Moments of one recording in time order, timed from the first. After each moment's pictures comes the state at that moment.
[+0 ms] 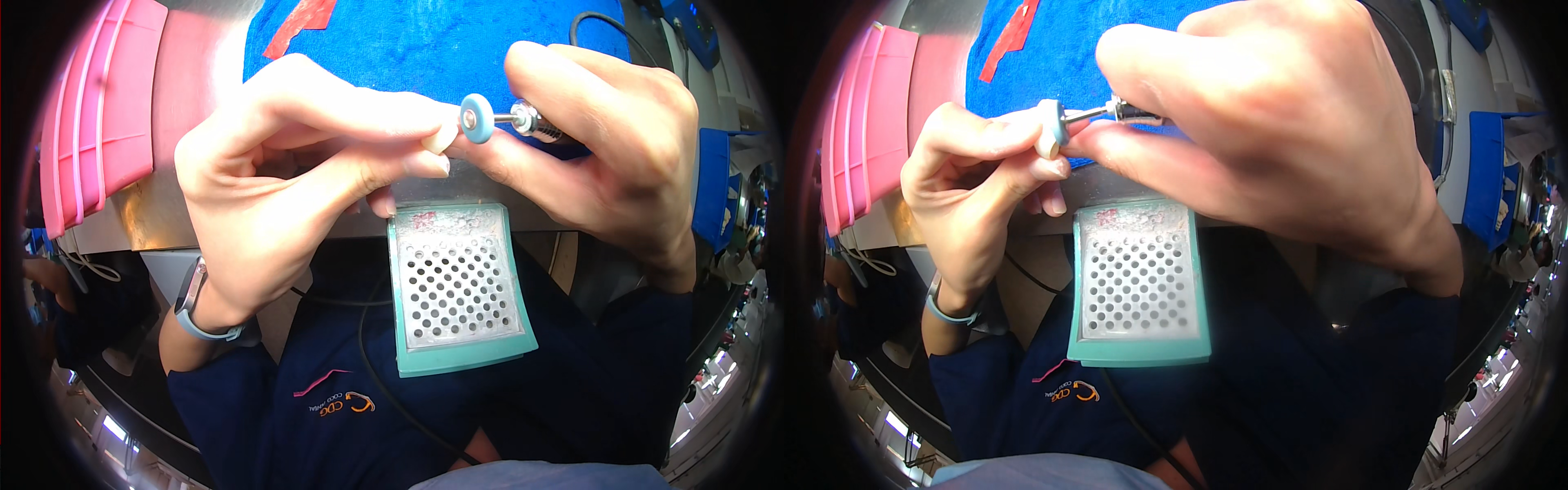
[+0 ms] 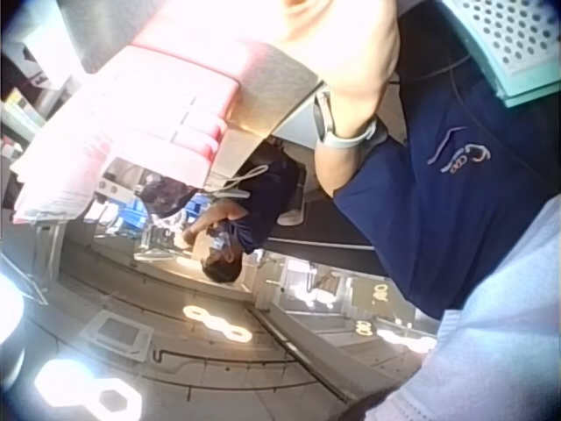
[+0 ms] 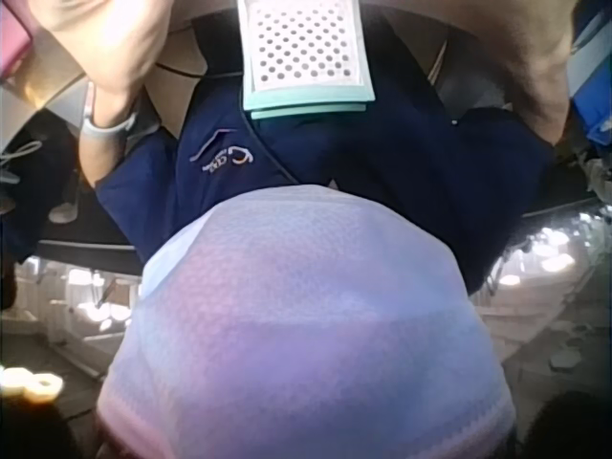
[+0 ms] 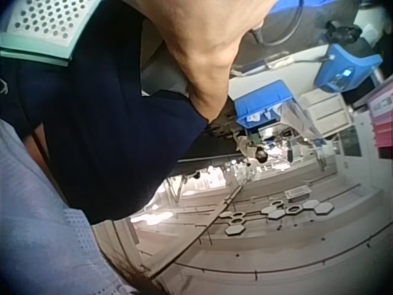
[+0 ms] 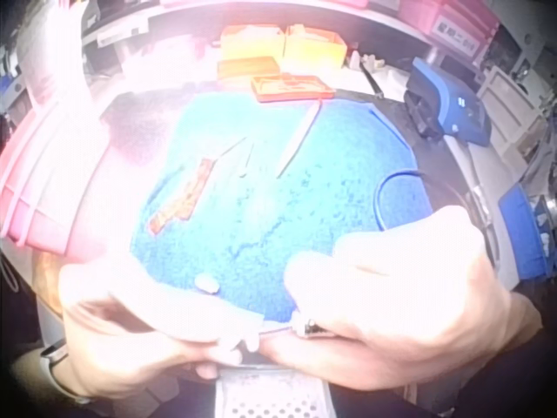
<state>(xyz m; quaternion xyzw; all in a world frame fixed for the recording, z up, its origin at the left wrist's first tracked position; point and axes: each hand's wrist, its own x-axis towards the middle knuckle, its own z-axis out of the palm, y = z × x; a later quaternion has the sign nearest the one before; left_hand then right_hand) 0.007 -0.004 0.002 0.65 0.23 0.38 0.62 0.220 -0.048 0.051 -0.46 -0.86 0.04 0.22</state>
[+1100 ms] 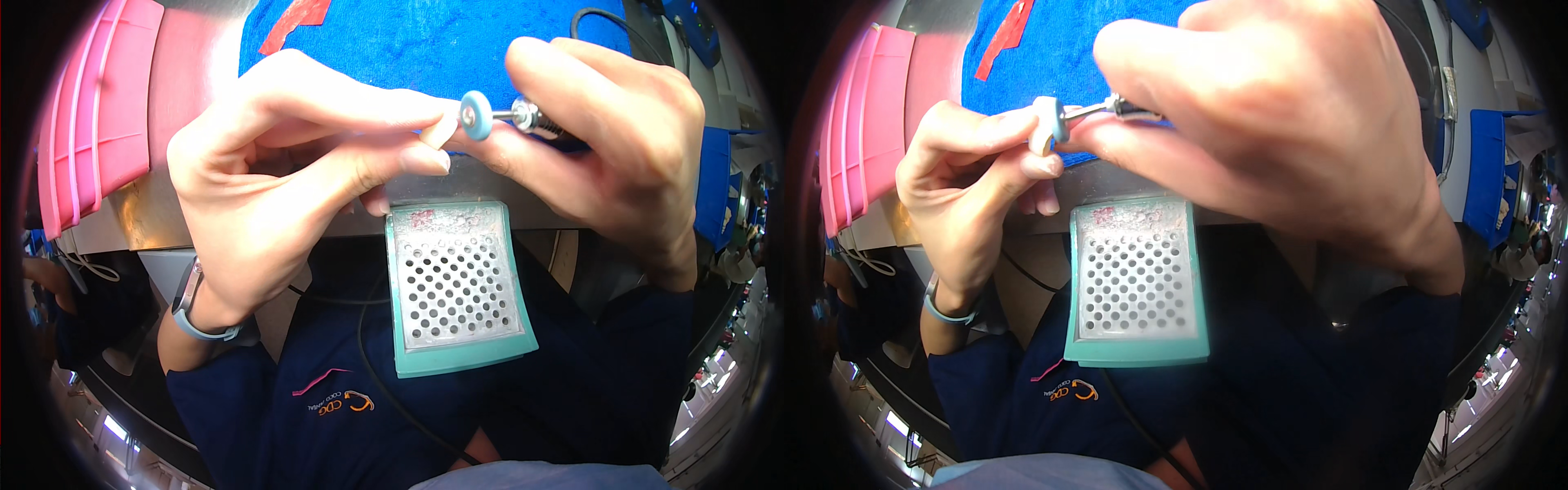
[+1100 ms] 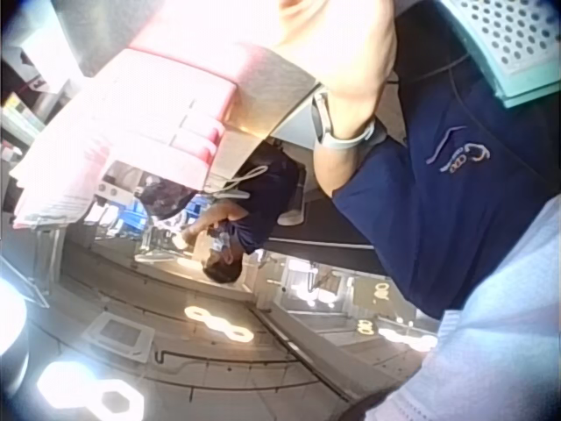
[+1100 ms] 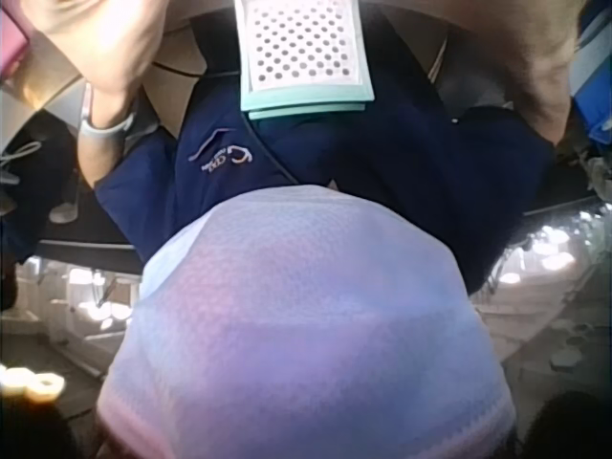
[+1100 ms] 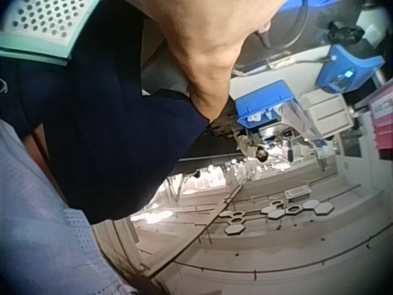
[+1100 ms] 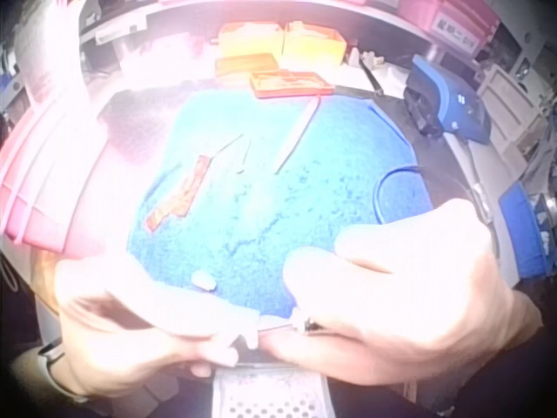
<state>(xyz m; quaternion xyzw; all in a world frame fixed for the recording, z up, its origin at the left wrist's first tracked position) 0.004 -0.003 0.000 0.64 0.25 0.37 0.62 0.219 -0.049 0.050 -0.47 -0.86 0.04 0.19</state>
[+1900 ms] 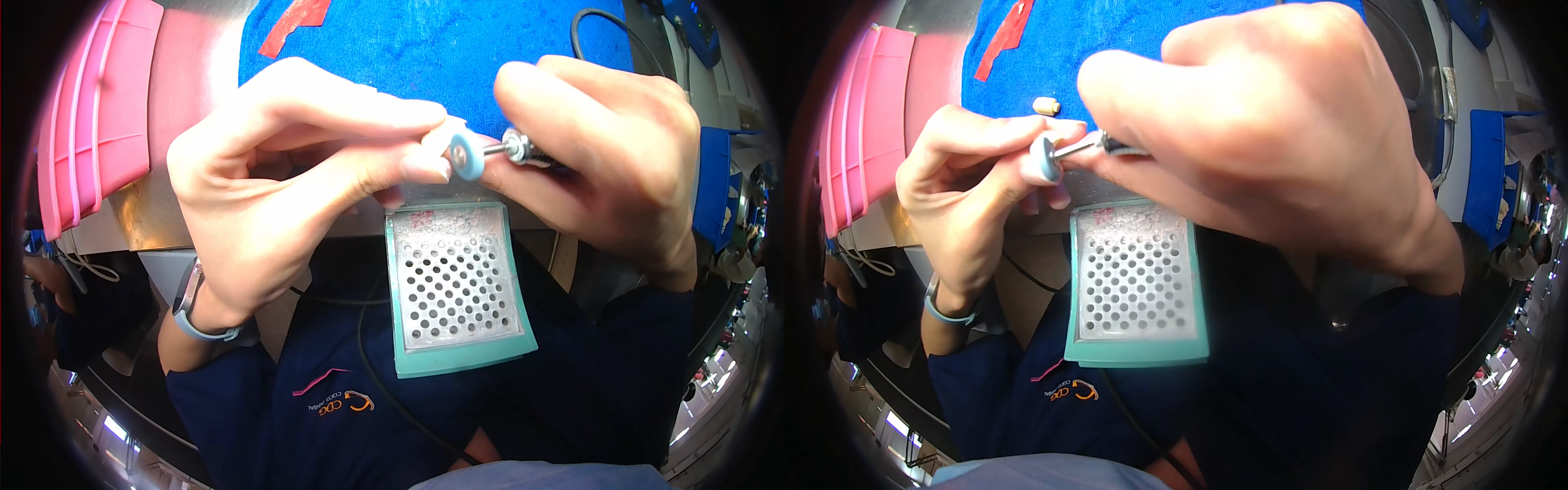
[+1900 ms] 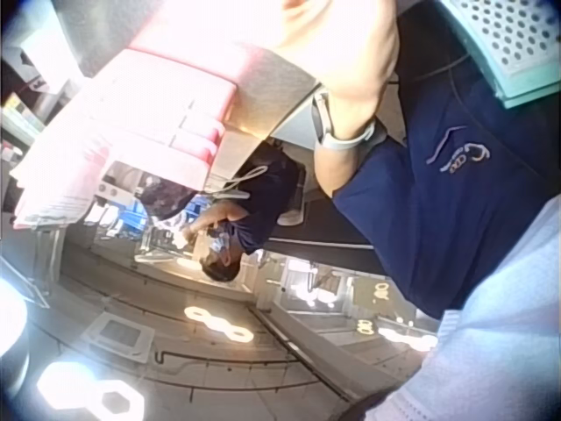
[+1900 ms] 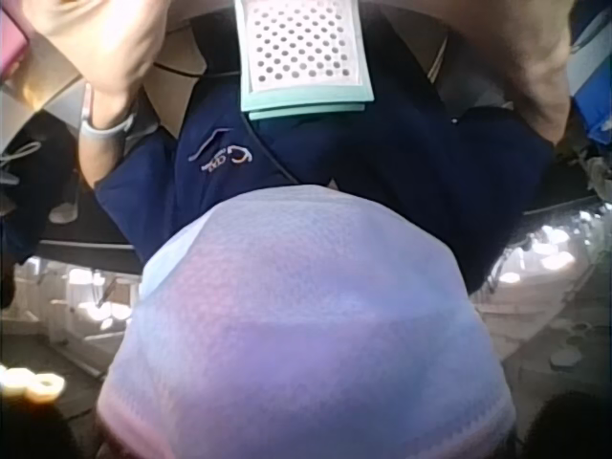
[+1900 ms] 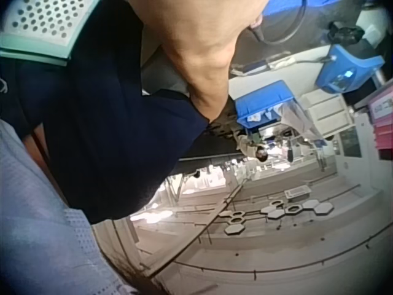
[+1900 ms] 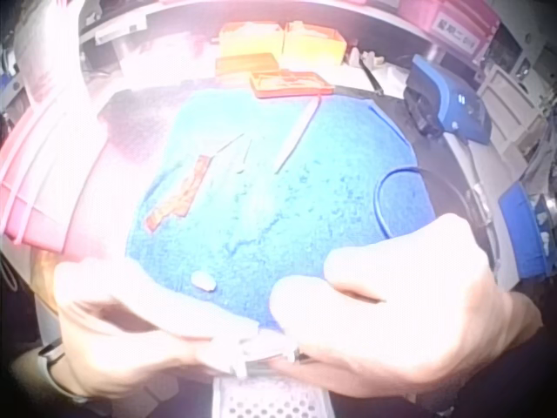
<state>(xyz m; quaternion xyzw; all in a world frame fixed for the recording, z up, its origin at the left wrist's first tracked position) 0.001 0.000 0.000 0.69 0.21 0.35 0.59 0.215 -0.051 0.051 -0.46 -0.86 0.04 0.19</state>
